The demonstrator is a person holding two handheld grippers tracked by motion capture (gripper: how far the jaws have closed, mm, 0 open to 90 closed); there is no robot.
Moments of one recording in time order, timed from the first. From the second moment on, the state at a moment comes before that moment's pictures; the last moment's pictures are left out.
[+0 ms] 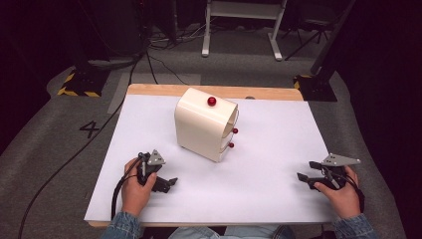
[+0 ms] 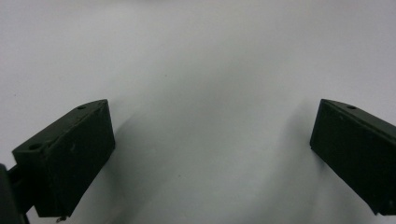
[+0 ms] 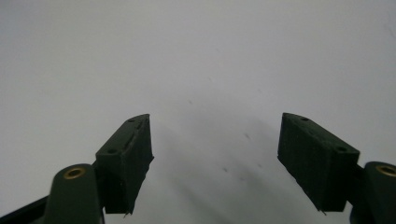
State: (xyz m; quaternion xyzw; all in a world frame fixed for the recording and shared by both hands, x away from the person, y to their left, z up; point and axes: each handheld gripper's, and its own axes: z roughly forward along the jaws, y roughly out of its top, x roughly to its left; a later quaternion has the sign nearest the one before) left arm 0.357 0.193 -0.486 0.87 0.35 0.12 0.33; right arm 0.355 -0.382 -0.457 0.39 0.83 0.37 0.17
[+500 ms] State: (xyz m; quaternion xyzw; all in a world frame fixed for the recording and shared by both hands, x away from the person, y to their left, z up) left arm 0.357 0.193 -0.486 0.87 0.35 0.12 0.33; right arm 0.366 -0.328 -0.399 0.31 0.81 0.48 0.15
